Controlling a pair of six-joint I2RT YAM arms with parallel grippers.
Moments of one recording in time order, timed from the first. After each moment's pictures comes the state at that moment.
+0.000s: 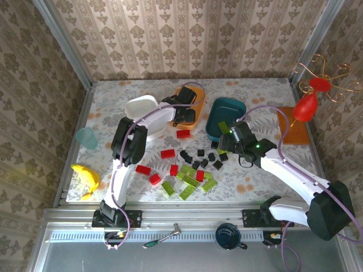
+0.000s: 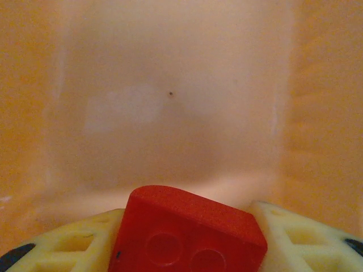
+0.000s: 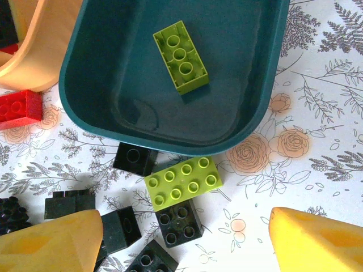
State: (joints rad) left arm -0.66 2.24 1.83 -0.65 -0.10 -0.43; right arm 0.48 1.17 0.80 -0.54 0.26 0.58
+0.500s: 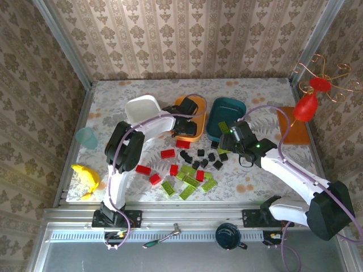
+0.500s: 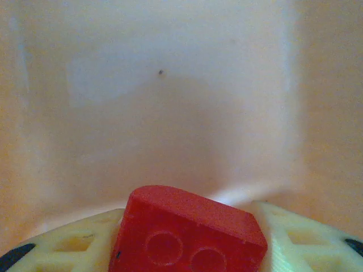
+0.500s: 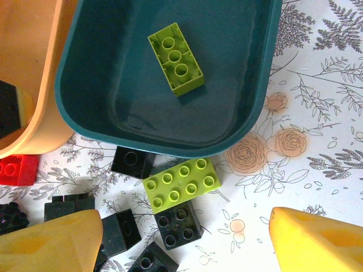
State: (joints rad) left arm -0.72 2.10 1.60 -0.63 -0.03 -0.44; right arm 0.48 1.18 0.80 -0.54 0.26 0.60
